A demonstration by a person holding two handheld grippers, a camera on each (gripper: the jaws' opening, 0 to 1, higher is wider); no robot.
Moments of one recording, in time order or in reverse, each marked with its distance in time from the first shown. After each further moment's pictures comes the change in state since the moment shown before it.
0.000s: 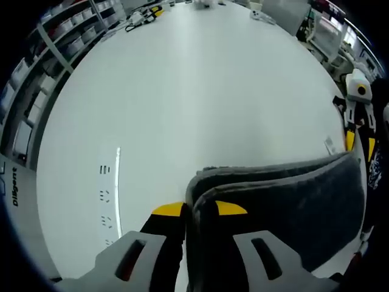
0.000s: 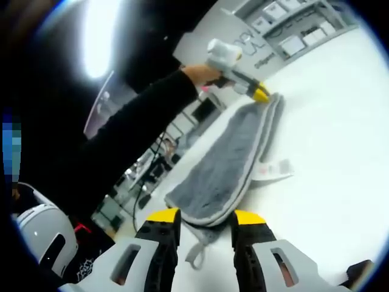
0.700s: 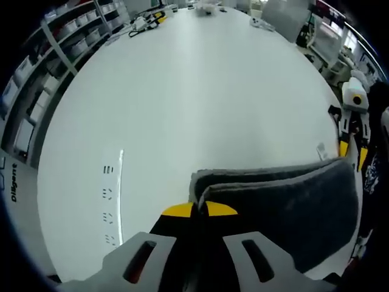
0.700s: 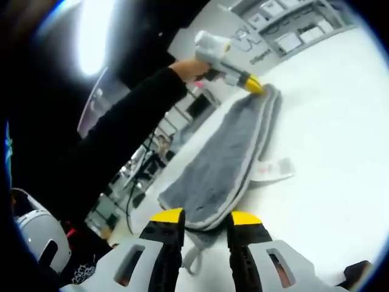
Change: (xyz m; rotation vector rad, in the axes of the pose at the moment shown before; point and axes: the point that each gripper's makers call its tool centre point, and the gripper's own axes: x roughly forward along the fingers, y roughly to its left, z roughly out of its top) left arm -0.017 0.008 0.005 -0.027 -0.042 -0.001; right arm 0.011 -0.005 -0.003 0.005 0.028 -0.052
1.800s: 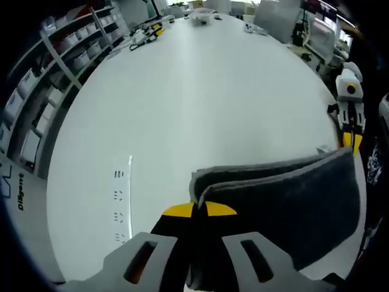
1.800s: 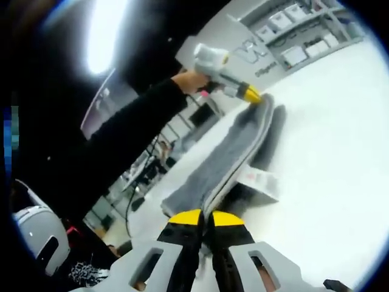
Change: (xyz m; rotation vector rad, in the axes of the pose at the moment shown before) left arm -0.024 -0.011 0.001 0.062 -0.066 0.054; right arm -0.006 0.014 0.010 -0.060 -0.083 0.017
